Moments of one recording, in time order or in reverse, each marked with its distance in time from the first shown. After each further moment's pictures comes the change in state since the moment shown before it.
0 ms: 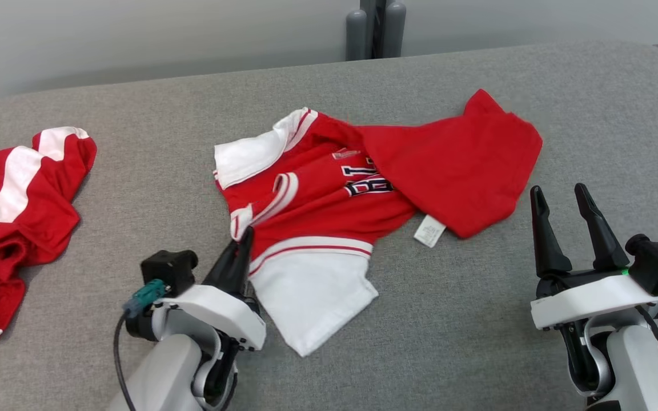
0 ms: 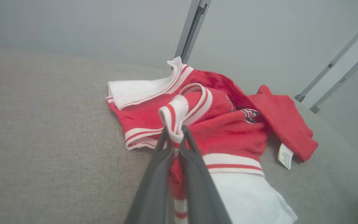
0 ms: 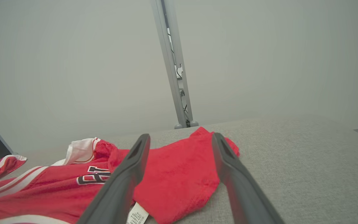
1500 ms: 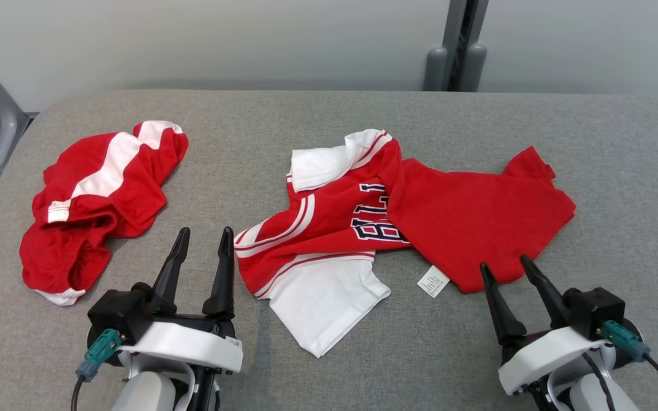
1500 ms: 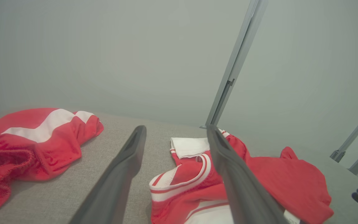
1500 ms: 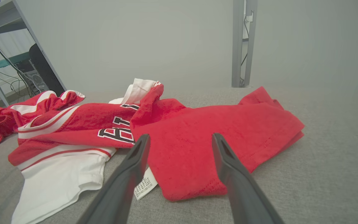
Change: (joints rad) left arm 0.259 -0.041 0.314 -0.402 0.265 -0.014 -0.002; right arm 0.067 -0.031 0.162 0.139 -0.008 0.000 -0.013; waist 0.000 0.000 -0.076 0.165
